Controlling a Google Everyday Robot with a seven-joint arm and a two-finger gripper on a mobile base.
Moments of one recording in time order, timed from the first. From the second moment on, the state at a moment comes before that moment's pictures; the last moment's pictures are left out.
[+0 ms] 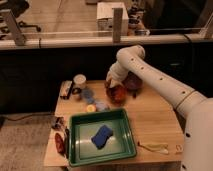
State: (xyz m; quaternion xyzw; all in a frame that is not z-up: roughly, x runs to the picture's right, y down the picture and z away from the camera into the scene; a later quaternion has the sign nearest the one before) arm 0.050 -0.047 0.830 -0.15 -0.20 -0.17 0.95
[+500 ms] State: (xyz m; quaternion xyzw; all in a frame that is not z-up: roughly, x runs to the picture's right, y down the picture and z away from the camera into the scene) arm 0.042 -0.049 0.838 -0.15 -0.21 -0.18 0.95
